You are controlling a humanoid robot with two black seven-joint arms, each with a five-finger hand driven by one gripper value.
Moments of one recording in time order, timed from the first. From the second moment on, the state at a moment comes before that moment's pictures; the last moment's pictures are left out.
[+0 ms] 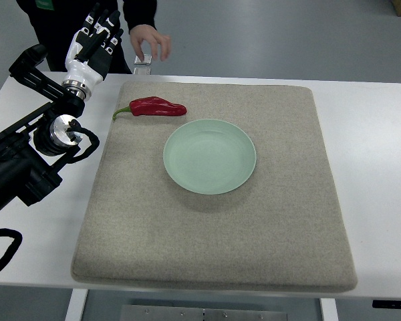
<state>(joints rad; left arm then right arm) -0.87 0.24 -0.73 -0.68 -0.12 -0.12 -0.45 0.02 0.00 0.06 0.12 -0.15 0.20 0.07</state>
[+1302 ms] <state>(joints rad) -0.87 0.23 -0.71 -0.64 -0.05 -0.17 -0.45 0.02 0.00 0.06 0.12 -0.15 0.20 0.07</state>
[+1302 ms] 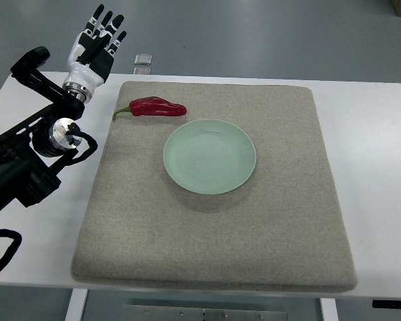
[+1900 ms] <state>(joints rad) -0.87 0.24 -0.71 -0.63 -0.02 -0.22 -0.45 0.02 0.00 0.06 0.12 -0.15 0.20 0.07</state>
